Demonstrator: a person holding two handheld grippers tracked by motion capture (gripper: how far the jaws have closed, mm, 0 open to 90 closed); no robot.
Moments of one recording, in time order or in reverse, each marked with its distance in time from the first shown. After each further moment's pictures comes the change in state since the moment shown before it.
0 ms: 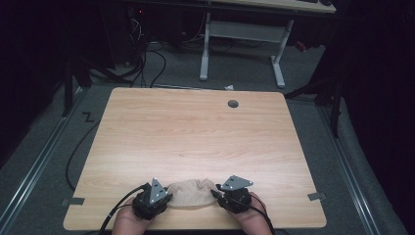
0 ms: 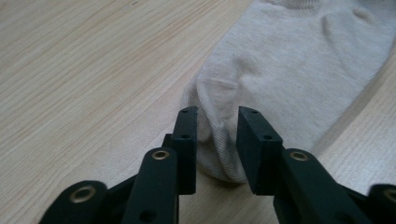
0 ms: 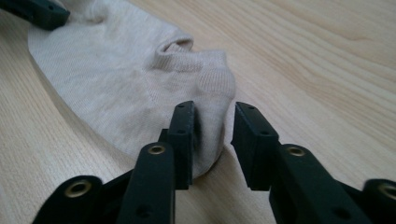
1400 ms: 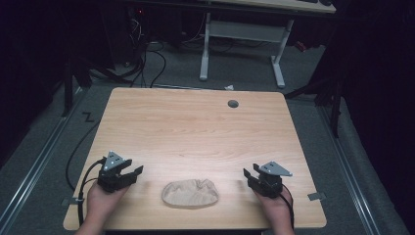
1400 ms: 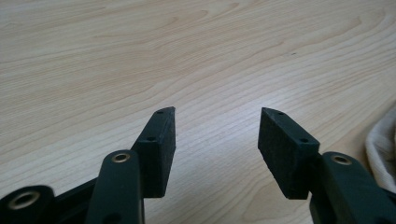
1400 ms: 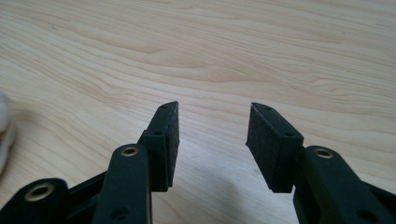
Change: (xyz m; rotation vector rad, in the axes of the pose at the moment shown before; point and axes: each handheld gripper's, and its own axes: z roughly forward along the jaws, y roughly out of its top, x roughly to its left) left arm 0.118 -0.017 -0.024 -0.137 0.091 -0.302; right arm -0.086 -0.027 -0.036 -0.137 -0.291 0.234
